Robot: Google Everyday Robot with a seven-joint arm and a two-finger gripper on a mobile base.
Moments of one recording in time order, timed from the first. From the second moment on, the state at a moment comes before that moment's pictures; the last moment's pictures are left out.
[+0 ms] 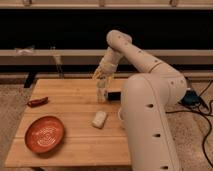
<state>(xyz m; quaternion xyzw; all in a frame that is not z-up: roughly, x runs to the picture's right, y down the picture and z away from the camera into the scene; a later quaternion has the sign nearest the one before) -0.020 -0.030 0.816 -0.32 -0.39 -0.35 0.79</state>
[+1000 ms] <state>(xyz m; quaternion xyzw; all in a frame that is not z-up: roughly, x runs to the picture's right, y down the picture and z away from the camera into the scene) 0.021 -0.074 0.781 -0.24 -0.33 -0.38 0.83</state>
